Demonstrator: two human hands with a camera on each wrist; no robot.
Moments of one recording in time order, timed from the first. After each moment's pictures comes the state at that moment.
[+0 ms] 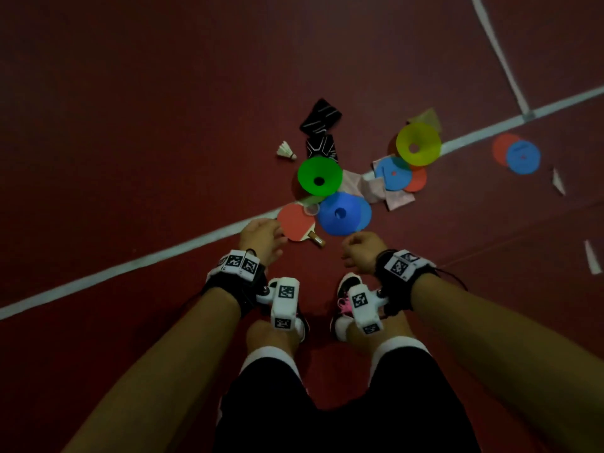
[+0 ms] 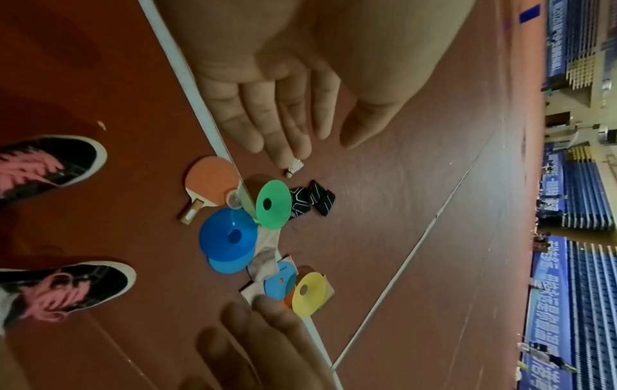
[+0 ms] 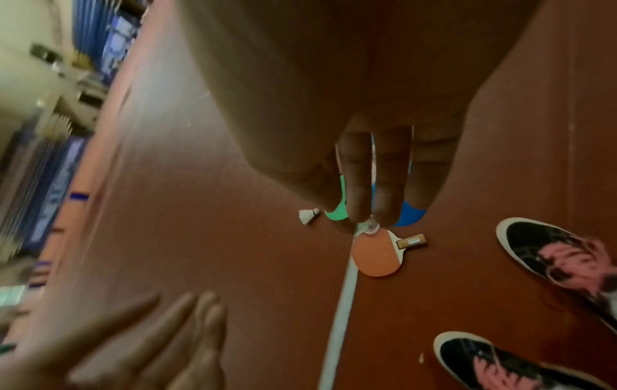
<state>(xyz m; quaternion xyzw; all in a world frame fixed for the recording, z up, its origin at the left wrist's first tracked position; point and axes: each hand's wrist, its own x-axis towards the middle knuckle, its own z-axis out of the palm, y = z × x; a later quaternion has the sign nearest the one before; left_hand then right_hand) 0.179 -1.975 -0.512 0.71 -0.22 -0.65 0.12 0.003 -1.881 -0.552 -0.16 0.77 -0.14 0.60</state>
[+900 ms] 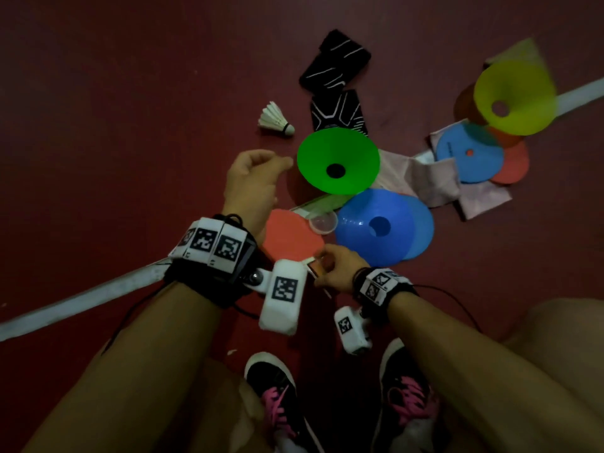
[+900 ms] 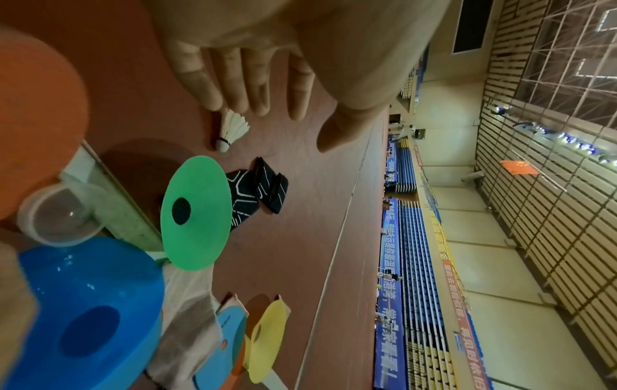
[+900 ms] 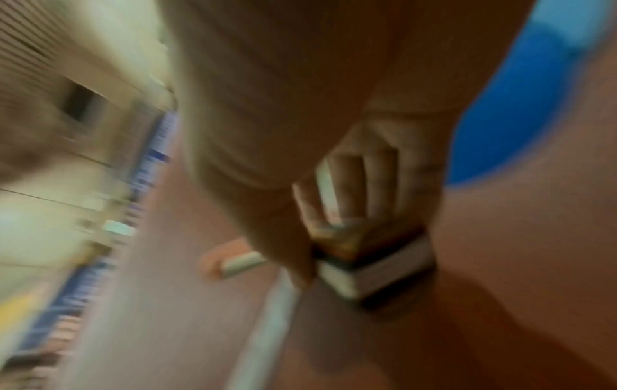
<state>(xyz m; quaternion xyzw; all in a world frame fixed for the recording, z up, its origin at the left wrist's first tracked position) 0.128 -2.085 -0.883 0.64 -0.39 -0.61 0.25 0.020 -1.941 -1.041 -0.40 0.74 -0.05 0.54</state>
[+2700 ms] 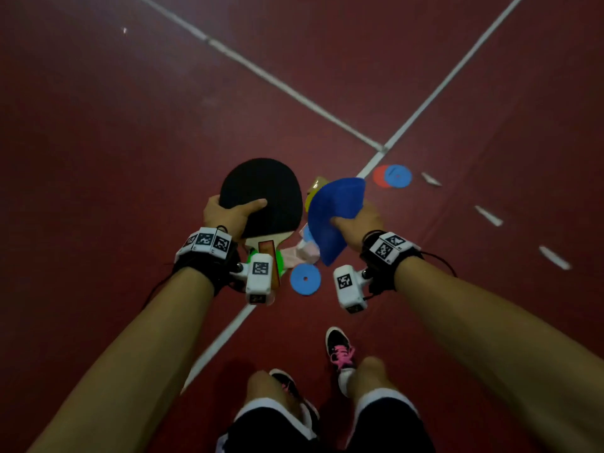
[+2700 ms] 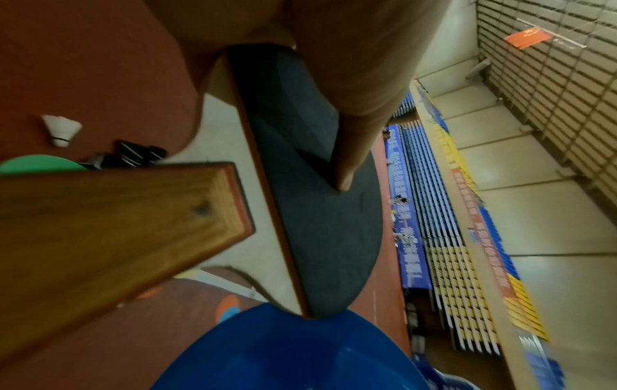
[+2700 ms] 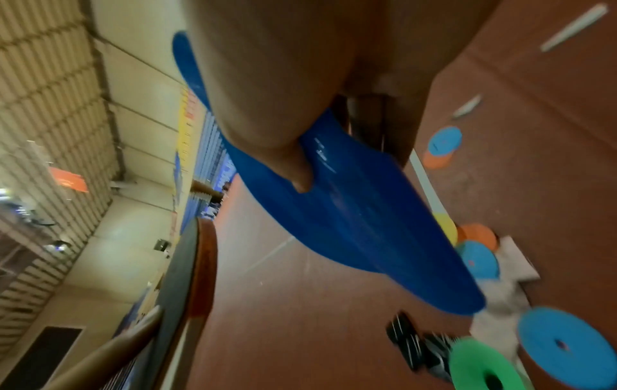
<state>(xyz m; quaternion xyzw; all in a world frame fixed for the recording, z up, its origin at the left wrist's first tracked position) -0.007 -2.026 -0.311 0.56 -0.57 -0.58 0.16 -0.147 -1.834 -0.346 -0.10 0.86 -0.41 0.28</state>
